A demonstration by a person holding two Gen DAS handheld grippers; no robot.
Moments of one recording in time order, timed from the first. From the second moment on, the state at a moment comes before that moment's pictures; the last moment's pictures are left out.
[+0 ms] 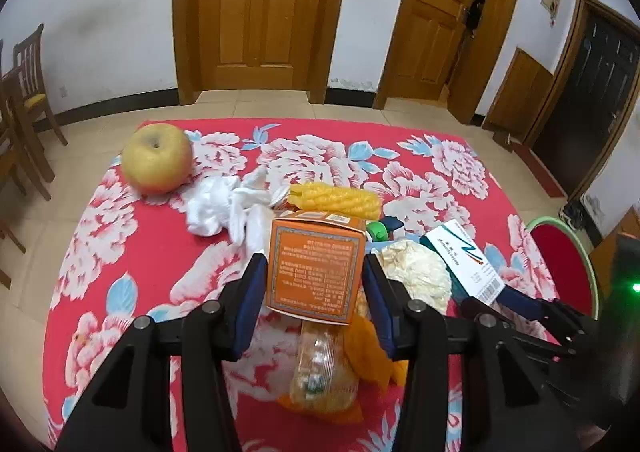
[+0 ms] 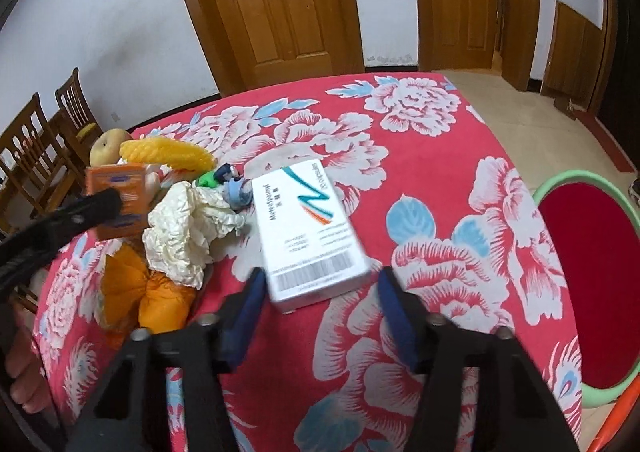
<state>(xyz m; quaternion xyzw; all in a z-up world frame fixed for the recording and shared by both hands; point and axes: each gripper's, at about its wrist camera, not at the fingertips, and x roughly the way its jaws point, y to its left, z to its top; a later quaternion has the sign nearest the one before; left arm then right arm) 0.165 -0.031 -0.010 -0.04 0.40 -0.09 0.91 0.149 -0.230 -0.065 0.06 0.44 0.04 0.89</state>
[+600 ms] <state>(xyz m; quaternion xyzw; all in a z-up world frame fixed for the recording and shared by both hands) 0.112 -0.035 0.016 -0.05 0.39 -0.11 0.91 0.091 -0.244 -0.031 0.11 0.40 0.07 0.91</state>
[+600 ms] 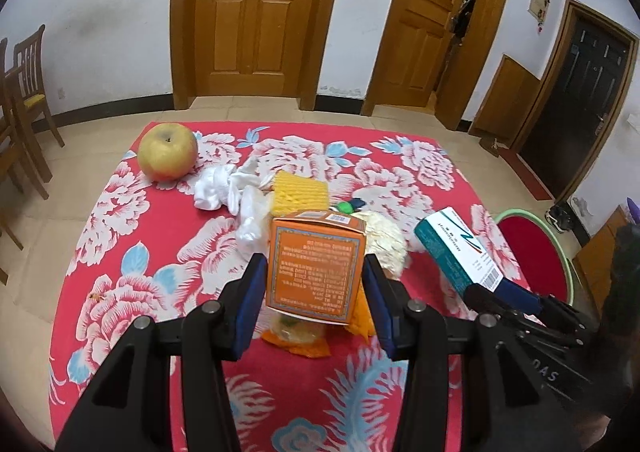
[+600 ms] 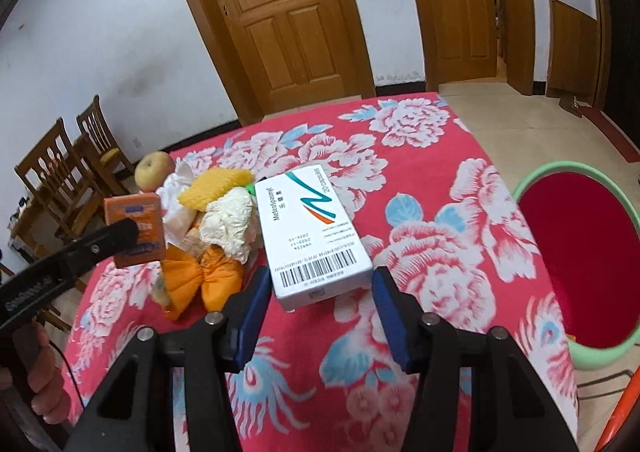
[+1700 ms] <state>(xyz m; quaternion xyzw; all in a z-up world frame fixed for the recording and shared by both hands) 0.088 -0.154 0.028 0.02 0.39 -0.21 0.89 0.006 -0.378 -0.017 0.21 0.34 -0.07 0.91</state>
